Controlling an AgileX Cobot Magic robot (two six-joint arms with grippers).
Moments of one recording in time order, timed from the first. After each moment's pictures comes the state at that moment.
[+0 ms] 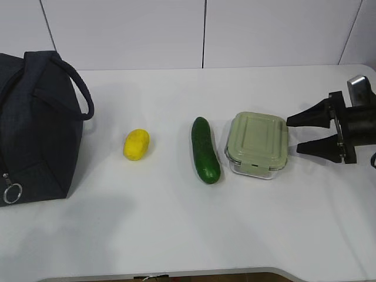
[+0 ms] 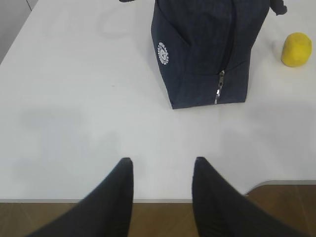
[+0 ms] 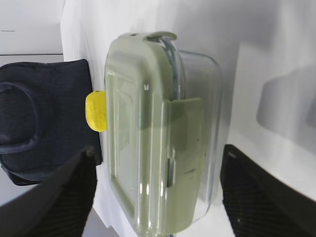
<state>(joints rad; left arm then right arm) 0.02 0.01 -0.52 0.00 1.10 -0.03 -0.30 2.09 -1.14 1.37 1.16 -0.94</state>
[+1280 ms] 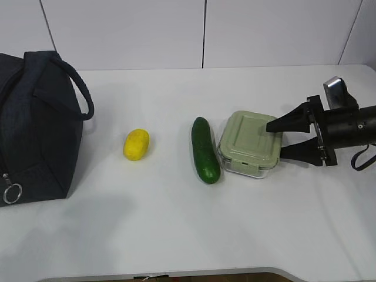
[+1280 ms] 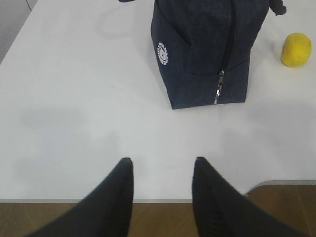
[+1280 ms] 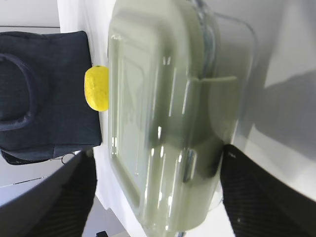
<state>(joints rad) 0.02 0.01 -0.52 0.00 1.10 -0.03 -0.21 2.10 -1.14 1.37 1.16 -0.94</state>
